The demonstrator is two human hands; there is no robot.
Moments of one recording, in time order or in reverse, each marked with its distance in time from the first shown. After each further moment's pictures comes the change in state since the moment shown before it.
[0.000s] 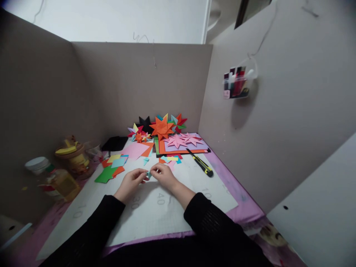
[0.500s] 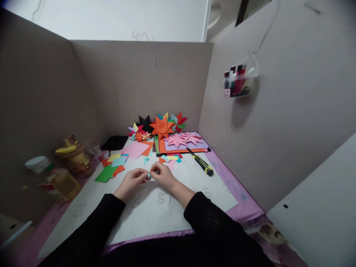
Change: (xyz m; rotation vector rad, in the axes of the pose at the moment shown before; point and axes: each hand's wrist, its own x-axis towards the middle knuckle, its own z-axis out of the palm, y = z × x) left_hand -0.001 0.008 0.001 -0.100 -0.068 -0.090; right_hand -0.004 0.002 0.005 0.066 -0.004 0.033
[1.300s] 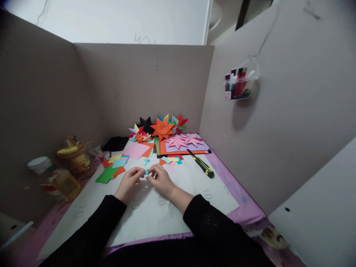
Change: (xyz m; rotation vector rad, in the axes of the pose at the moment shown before) left_hand 0.005 -0.009 -0.006 -0.075 0.182 0.048; right_hand -0.008 -0.006 0.011 -0.069 0.042 -0.091
